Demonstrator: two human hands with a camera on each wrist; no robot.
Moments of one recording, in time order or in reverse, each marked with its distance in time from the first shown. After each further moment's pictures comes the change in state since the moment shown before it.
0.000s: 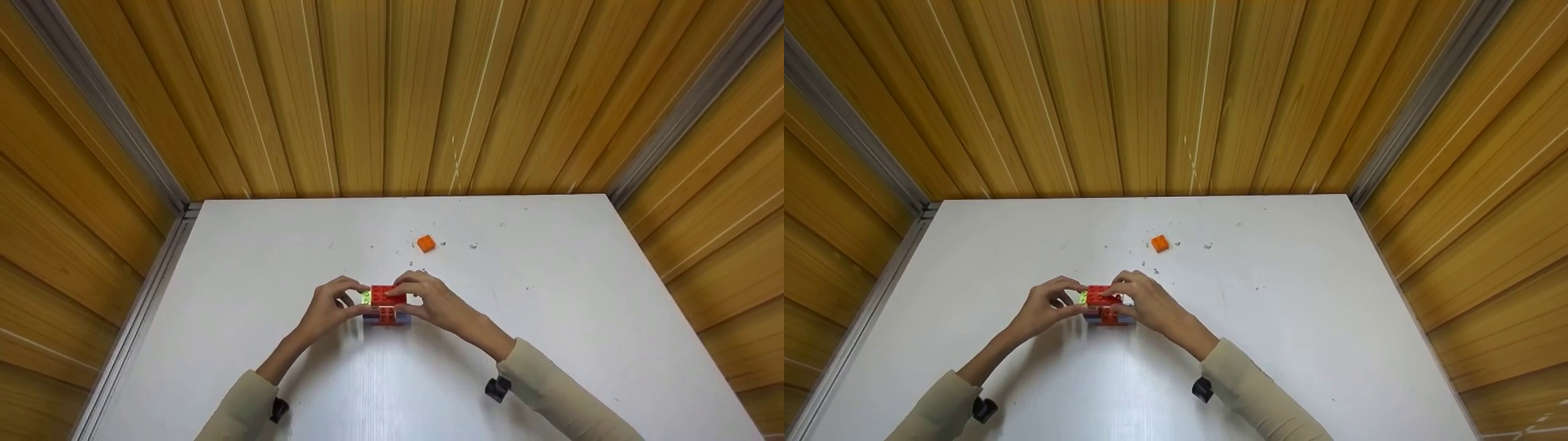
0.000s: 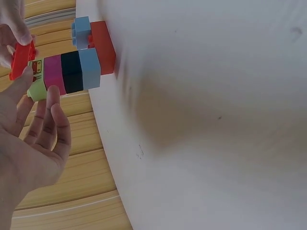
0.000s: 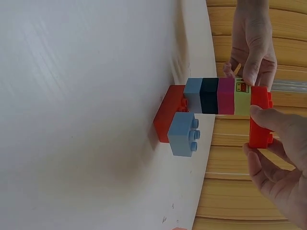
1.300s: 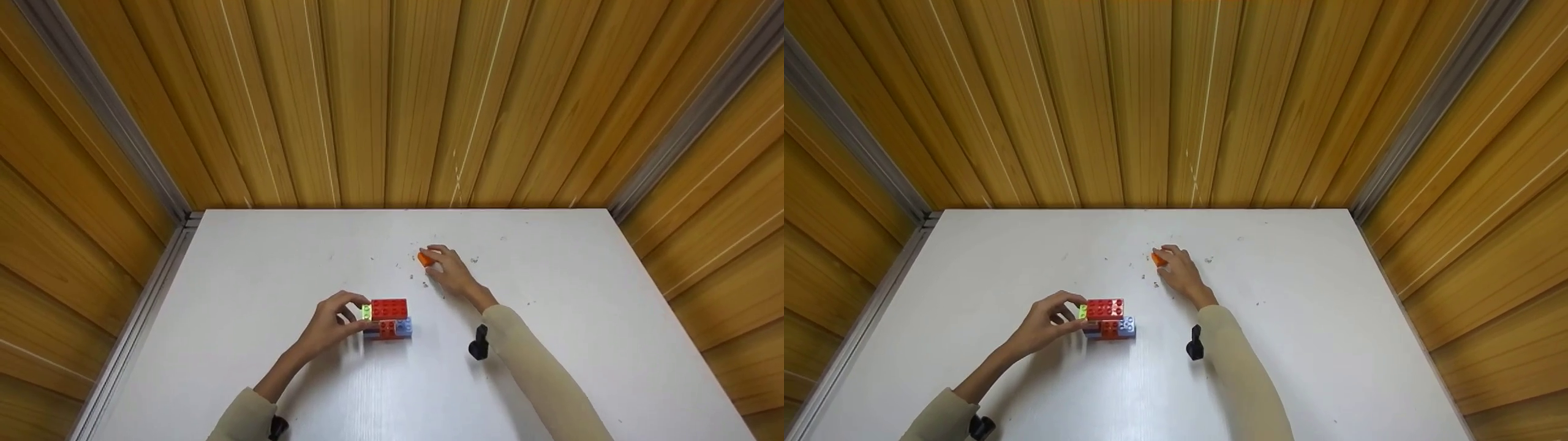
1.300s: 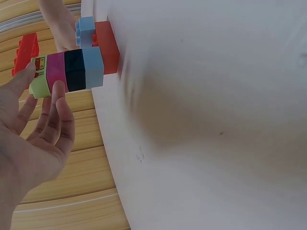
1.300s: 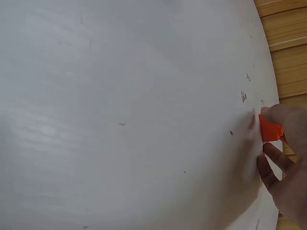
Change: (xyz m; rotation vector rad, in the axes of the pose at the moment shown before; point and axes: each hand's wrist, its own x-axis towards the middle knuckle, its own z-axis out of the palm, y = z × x) left_hand -0.004 -0.006 0.002 0.014 -0.026 0.044; right_hand 0.024 0.142 0.012 0.081 0.044 0.473
